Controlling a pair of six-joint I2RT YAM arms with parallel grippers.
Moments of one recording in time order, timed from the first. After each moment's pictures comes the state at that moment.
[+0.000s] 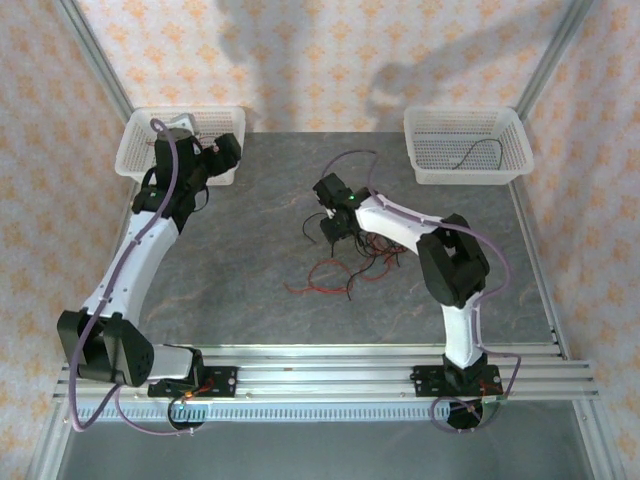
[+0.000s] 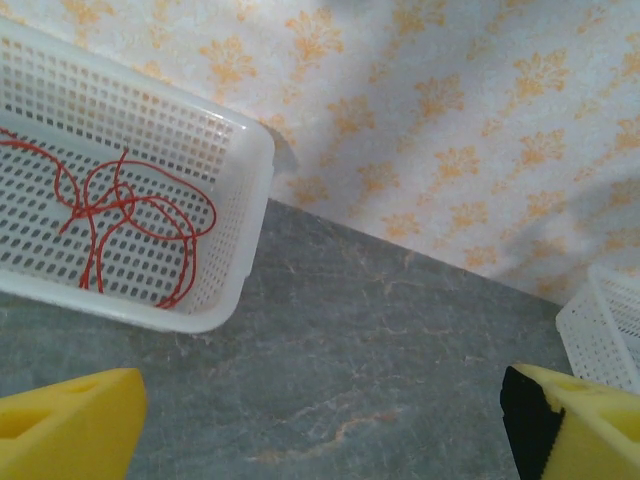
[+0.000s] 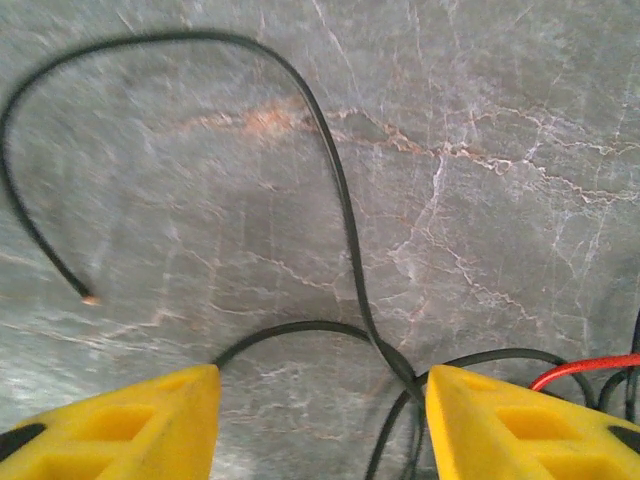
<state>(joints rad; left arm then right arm) -0.07 1.32 1.25 -0.32 -0.04 -0.49 0.66 2.02 1.54 -0.71 0.20 0.06</state>
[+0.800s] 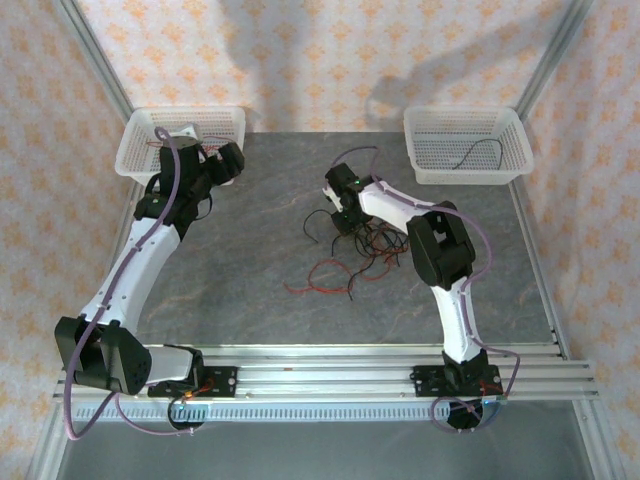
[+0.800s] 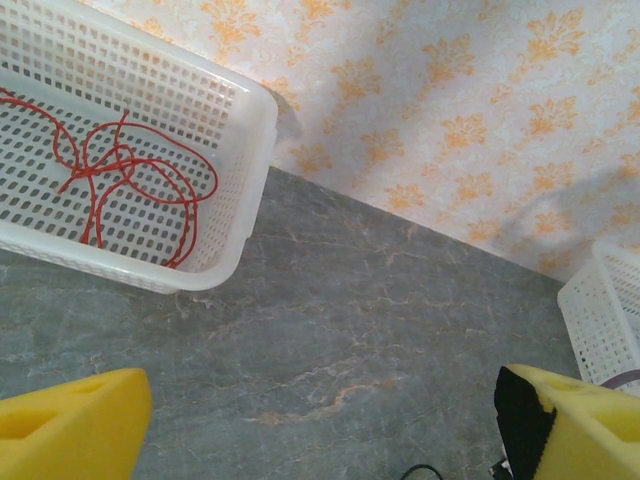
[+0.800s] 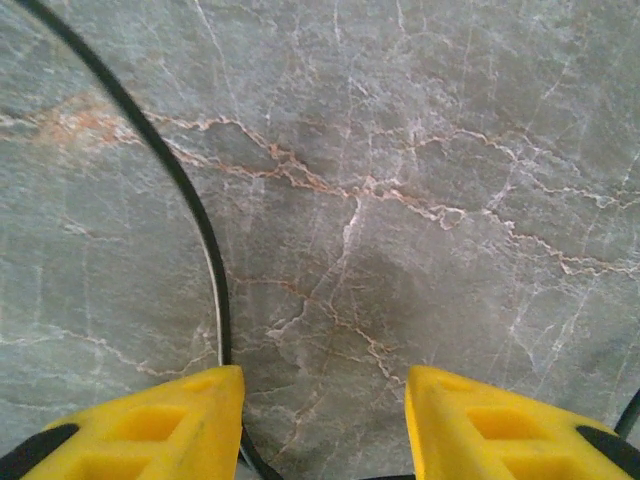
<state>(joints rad) -0.11 1.30 1.22 -0.37 -0.06 -0.52 0.55 2.18 1.69 -0.79 0.14 -0.10</state>
